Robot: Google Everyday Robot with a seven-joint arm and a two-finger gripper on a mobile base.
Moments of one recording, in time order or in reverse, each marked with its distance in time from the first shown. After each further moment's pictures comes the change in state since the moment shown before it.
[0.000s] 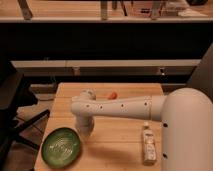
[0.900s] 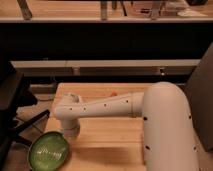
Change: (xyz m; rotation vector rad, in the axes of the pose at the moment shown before) arm -0.040 -0.057 0.007 -0.003 -0.012 -0.181
